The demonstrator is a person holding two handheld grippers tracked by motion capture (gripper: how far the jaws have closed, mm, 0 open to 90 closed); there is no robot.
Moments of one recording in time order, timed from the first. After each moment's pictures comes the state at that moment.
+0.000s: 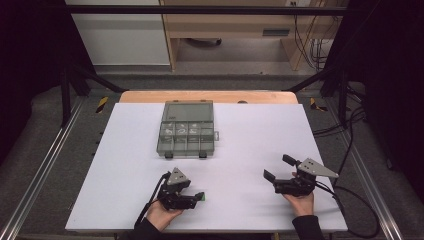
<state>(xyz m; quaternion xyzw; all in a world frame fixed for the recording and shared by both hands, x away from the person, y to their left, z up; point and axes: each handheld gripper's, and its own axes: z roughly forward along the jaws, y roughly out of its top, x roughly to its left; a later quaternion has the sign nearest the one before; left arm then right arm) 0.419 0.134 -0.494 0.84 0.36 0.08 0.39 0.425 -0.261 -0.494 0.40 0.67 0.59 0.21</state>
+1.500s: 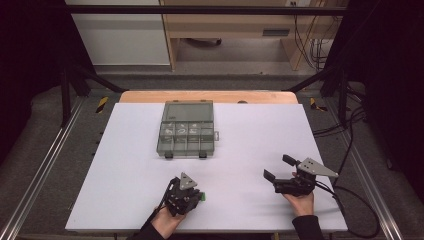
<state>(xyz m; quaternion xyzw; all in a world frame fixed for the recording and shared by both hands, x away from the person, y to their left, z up) 0.405 0.111 -0.494 0.85 0.39 0.10 0.34 0.426 -0.261 -0.495 0.41 0.67 0.58 0.21</state>
